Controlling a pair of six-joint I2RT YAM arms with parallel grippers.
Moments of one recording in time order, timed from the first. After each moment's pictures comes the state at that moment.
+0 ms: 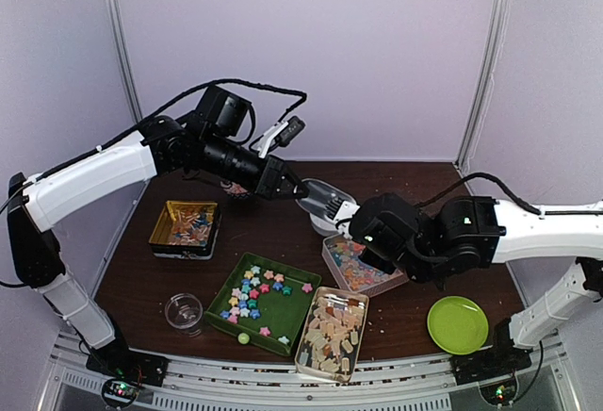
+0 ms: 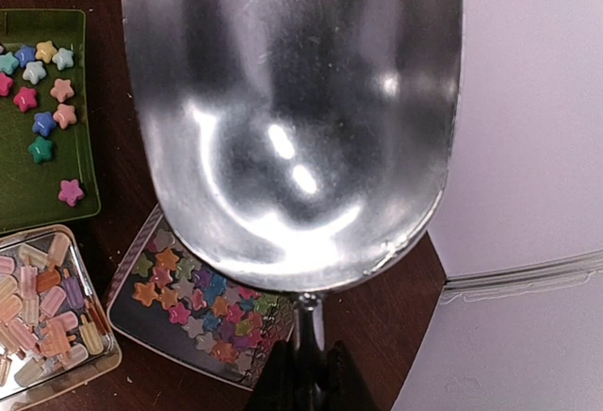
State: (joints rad) left arm -0.83 1.61 1.59 -0.63 0.53 -0.23; right arm 1.29 1.38 1.22 -0.74 0.87 -0.13
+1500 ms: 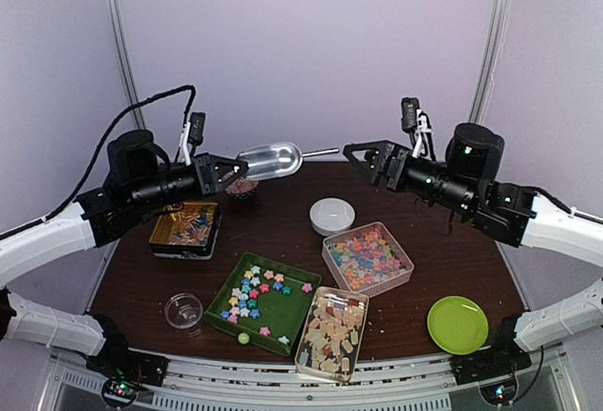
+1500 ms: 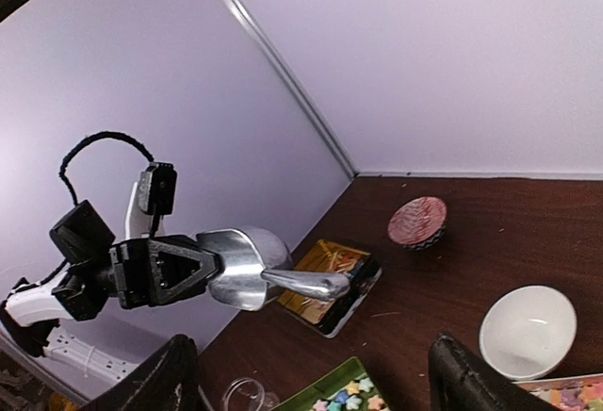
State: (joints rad) left arm -0.68 1.12 0.91 0.11 0.32 -0.66; right arm 0.87 1.12 1.00 0.11 0.00 0.56
